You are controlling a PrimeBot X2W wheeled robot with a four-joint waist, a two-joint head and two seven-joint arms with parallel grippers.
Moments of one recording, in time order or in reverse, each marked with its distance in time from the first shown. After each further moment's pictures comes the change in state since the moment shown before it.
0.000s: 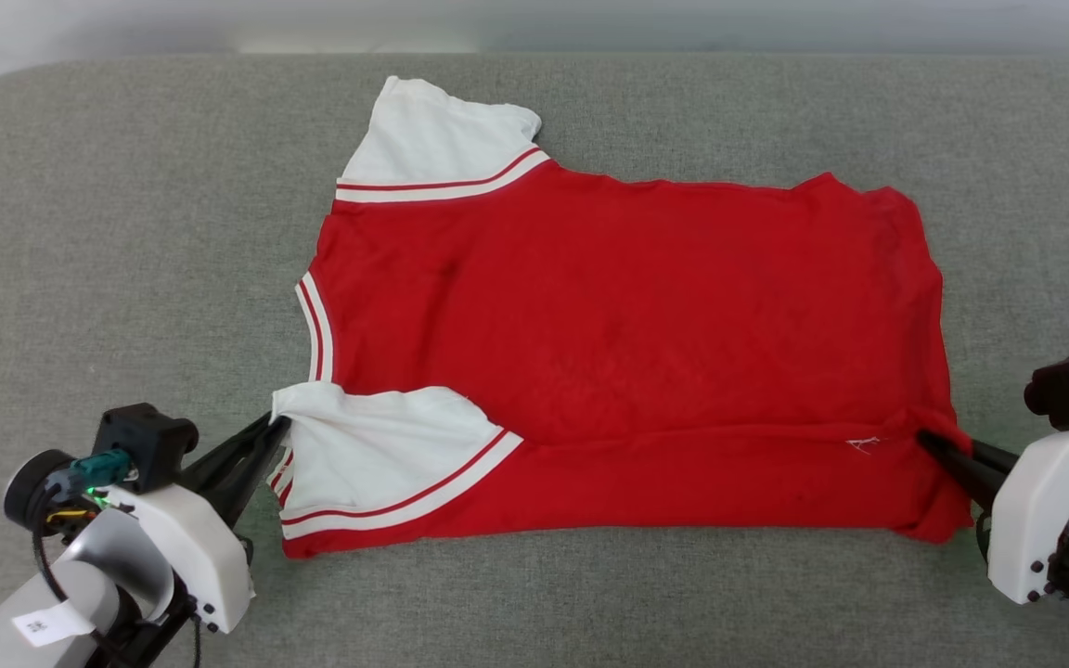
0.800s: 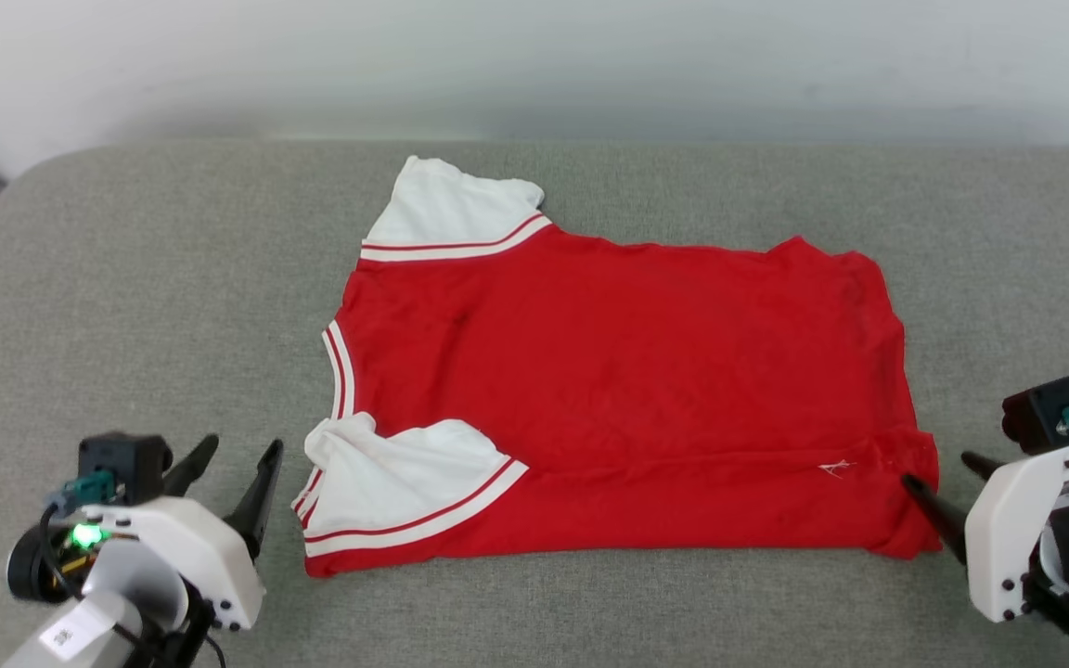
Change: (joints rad) left arm 0.014 -0.141 0.050 0.177 -0.091 0.142 -0.029; right arm 0.018 0.113 -0.074 0.089 -0.232 0.000 0.070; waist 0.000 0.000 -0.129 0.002
